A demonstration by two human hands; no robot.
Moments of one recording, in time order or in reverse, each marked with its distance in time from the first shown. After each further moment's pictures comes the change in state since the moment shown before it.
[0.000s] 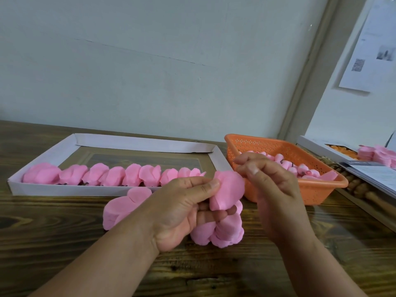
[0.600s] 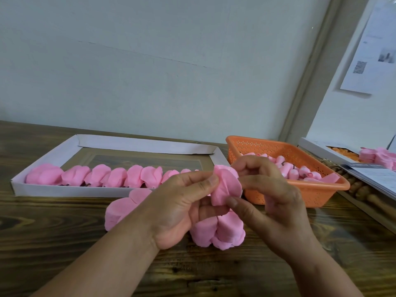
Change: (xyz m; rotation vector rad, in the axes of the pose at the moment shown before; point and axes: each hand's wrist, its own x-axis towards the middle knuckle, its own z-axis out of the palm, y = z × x) left_hand 0.002 0.002 -0.004 -0.015 -0.072 0.086; right_hand -0.011 -0.016 0.004 -0.424 -0.194 -0.328
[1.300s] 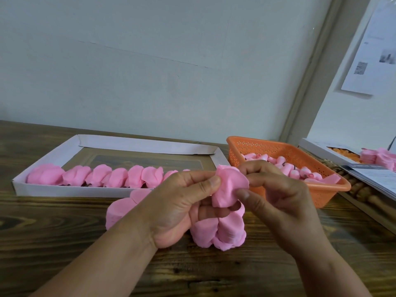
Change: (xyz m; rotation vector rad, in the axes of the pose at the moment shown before) left_hand -0.005 0.006 0.001 0.039 -0.066 0.034; right_hand 0.003 -0.003 -0.006 0.179 -0.005 0.145
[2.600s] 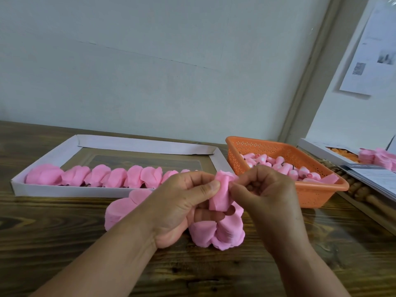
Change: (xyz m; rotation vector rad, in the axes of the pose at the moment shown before) left_hand 0.003 -0.006 -0.004 0.056 0.076 -0.027; right_hand 0.006 -0.010 0.021 -0.101 0.259 0.312
